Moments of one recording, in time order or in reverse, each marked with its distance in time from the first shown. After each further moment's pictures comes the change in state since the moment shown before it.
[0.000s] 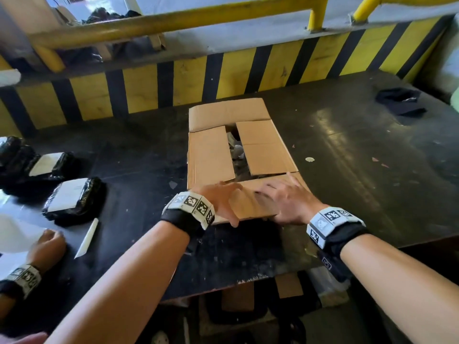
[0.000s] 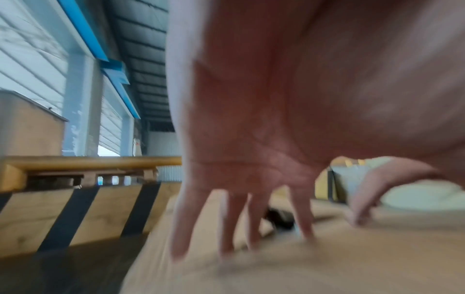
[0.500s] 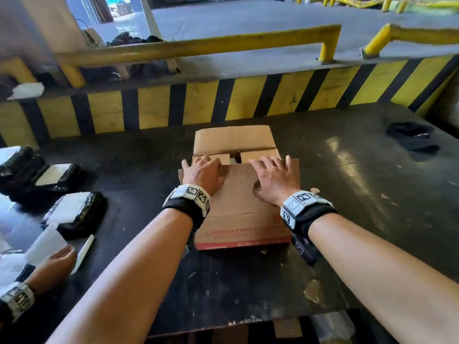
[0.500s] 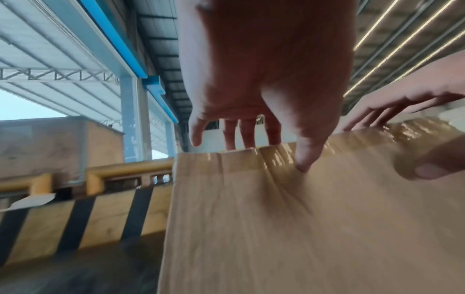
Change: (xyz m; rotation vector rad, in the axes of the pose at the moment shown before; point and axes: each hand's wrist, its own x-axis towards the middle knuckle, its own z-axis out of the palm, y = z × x) left_hand 0.048 -0.034 -0.079 -0.021 0.702 -0.205; right_hand 0.103 0.024 -0.069 -0.108 0.299 0.162
